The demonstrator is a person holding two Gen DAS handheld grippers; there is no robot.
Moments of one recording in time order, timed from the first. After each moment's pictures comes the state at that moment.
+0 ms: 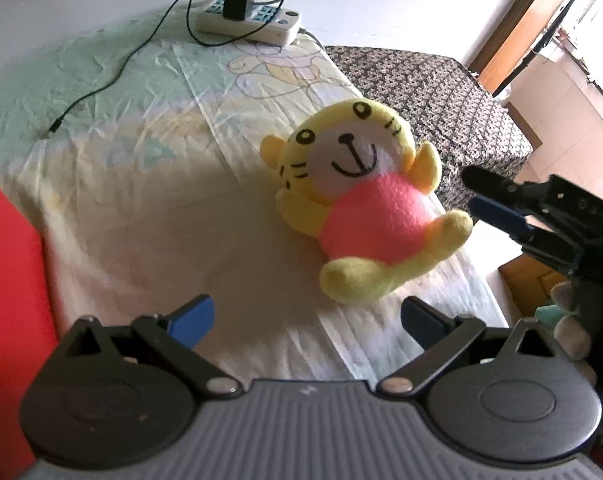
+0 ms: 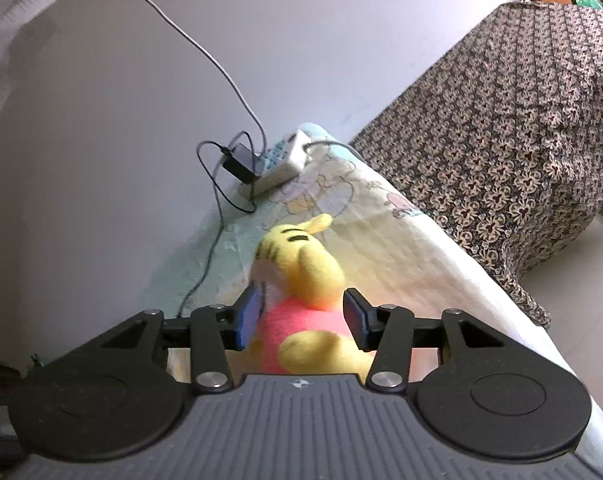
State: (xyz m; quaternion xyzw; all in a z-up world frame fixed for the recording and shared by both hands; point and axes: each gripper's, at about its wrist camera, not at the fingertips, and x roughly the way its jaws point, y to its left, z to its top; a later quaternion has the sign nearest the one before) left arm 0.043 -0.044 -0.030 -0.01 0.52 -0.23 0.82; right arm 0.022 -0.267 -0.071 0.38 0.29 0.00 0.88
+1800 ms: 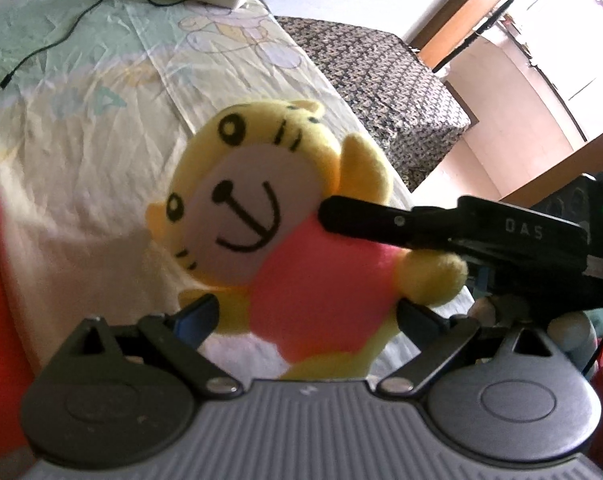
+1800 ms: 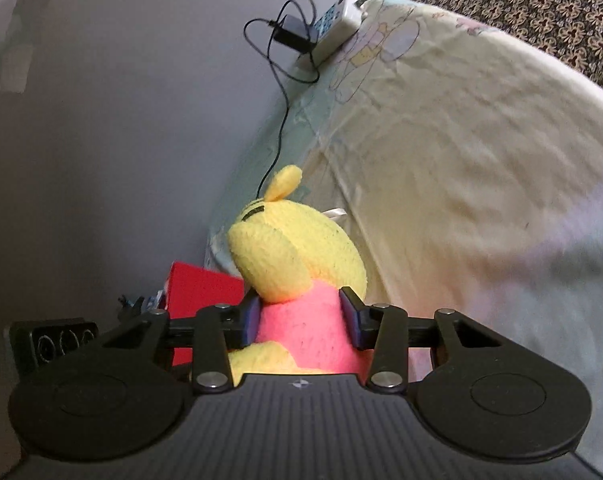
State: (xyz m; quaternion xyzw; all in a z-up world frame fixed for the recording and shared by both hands) left arm 0.012 -0.024 -0.044 -0.05 0.54 -0.32 0.78; right arm 0.014 -0.214 -0.108 0.47 0.37 0.16 0.78
